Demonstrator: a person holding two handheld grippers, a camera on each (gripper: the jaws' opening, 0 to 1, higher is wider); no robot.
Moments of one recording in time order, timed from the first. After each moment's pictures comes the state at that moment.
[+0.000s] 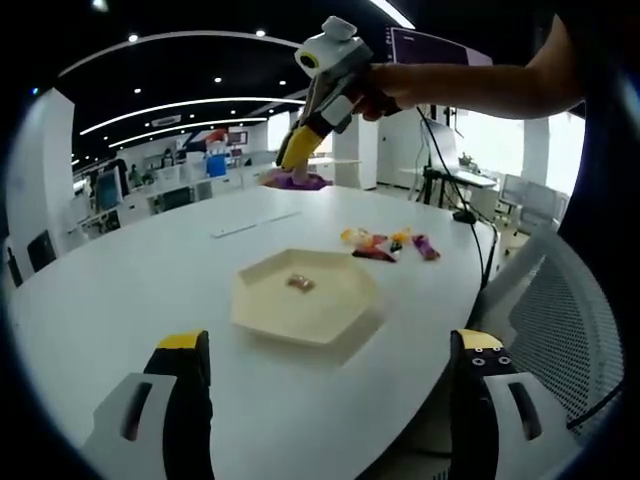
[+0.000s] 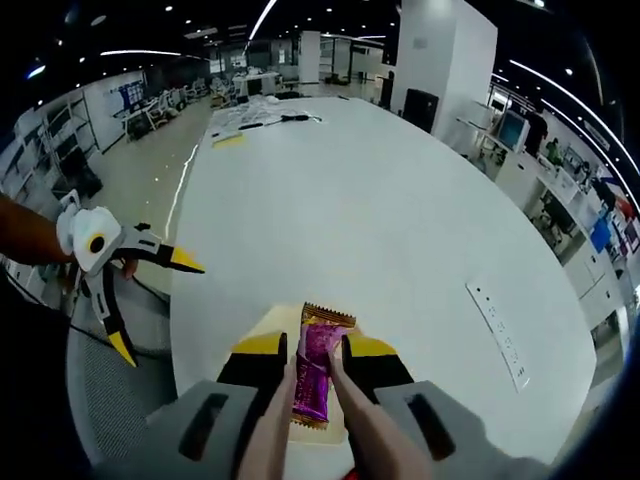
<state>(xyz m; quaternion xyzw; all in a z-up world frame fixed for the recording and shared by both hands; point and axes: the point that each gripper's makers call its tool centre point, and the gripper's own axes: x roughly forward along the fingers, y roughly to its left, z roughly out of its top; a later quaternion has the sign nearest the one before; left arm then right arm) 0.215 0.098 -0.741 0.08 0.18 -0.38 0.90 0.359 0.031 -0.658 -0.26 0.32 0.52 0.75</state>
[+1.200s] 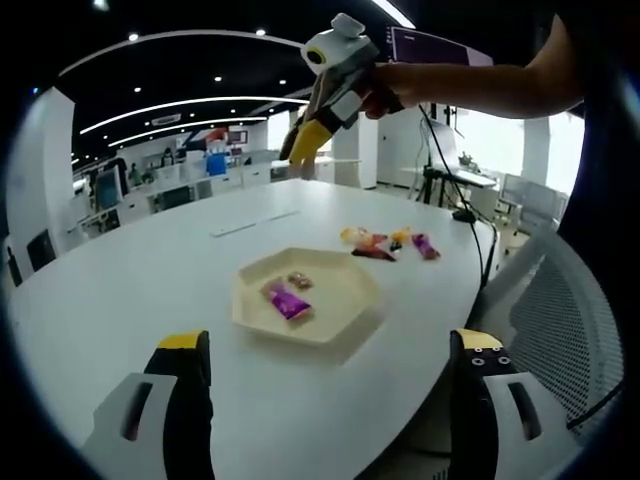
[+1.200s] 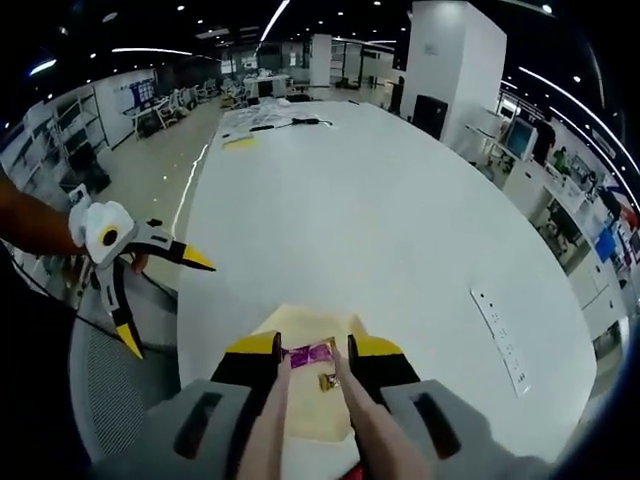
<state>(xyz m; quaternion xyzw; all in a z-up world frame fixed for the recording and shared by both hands) 0.214 0.098 -0.742 0.08 0.18 -0.39 0.90 0.350 0.019 -0.652 -0.26 0.30 0.54 0.74</state>
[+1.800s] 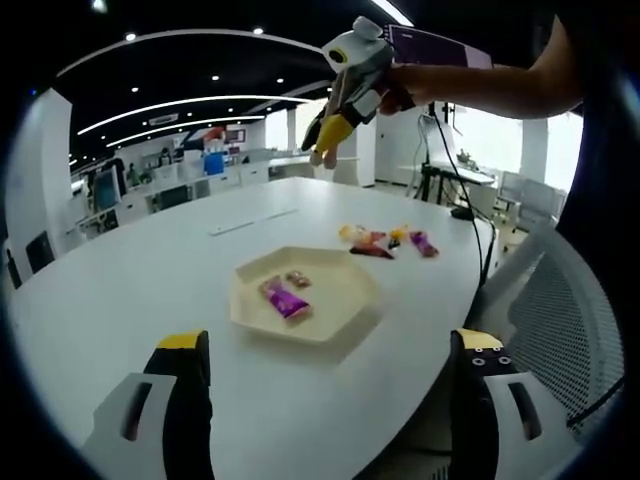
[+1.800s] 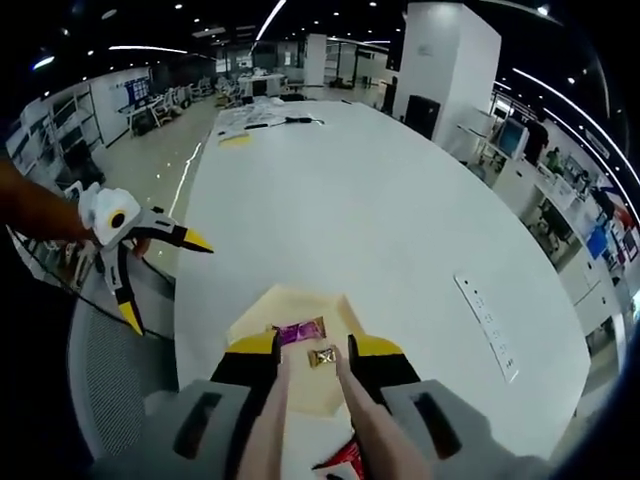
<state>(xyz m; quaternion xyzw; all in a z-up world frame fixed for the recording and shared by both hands) 0.213 0.096 -0.744 0.08 0.19 -0.39 0.90 0.348 -0.022 -0.646 -0.27 0.30 0.52 0.75</state>
